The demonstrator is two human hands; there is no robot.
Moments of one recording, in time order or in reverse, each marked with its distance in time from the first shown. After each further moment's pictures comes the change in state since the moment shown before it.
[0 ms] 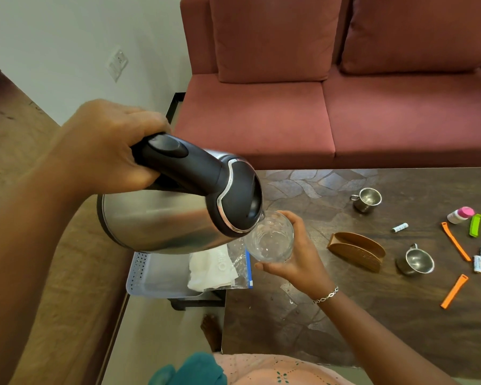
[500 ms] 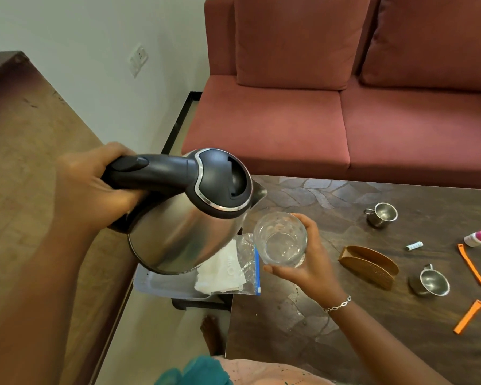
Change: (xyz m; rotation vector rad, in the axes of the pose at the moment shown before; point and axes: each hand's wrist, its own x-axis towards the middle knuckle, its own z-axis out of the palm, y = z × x) left_hand -0.080 -0.031 0.041 -0.362 0.374 -0.501; right_hand 0.013 -0.011 0.011 -0.015 -0.011 -0.020
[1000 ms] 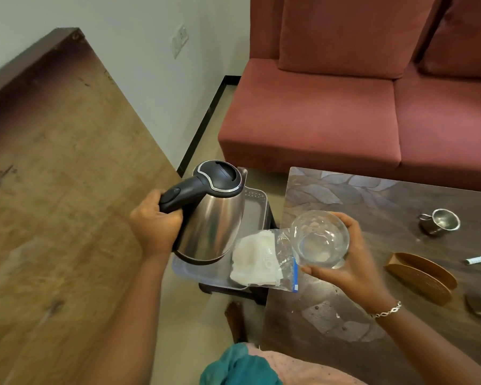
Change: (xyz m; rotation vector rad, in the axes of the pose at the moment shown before) left_hand -0.082 -0.117 0.061 0.162 0.363 -0.635; right_hand 0.015 -0.013 0.030 0.002 -0.080 0.009
